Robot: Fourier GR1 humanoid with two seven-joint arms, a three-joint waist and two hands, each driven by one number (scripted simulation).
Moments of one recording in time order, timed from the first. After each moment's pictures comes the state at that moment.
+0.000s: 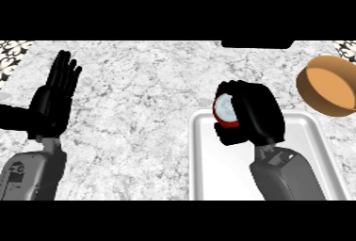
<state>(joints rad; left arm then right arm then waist) -0.29 0.20 0.08 -1.54 0.13 0.10 0.06 -0.39 -0.03 0.23 -1.69 1.20 0.21 0.29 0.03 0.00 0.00</state>
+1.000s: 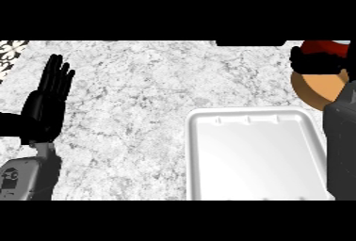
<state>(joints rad) -0.26 0.20 0.11 -1.56 0.13 0.10 0.05 -0.71 -0.23 -0.13 -1.71 1.28 0.21 0.65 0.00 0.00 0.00</state>
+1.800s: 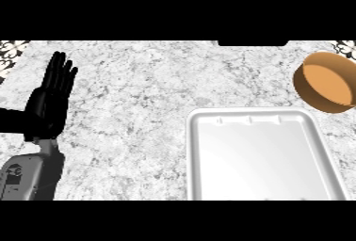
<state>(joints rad) -0.28 0.19 0.11 -1.55 0.12 0.09 0.05 -0.65 -0.54 -0.45 -1.22 1.03 -0.04 0.20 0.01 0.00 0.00</state>
